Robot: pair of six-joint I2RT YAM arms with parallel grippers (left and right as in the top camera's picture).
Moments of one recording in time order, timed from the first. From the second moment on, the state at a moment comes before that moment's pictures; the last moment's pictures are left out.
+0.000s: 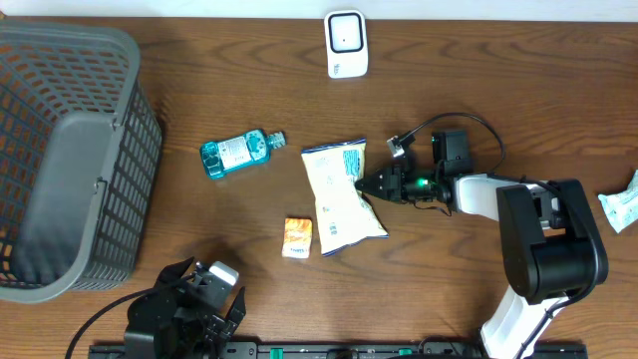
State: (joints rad) left arm -0.16 0.01 0.45 -1.13 0.13 0.42; right arm 0.16 1.94 0.82 0.09 -1.05 0.38
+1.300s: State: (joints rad) left arm -0.16 0.01 0.45 -1.13 0.13 0.42; right arm 0.32 1.91 0.85 0.04 -0.76 0.41
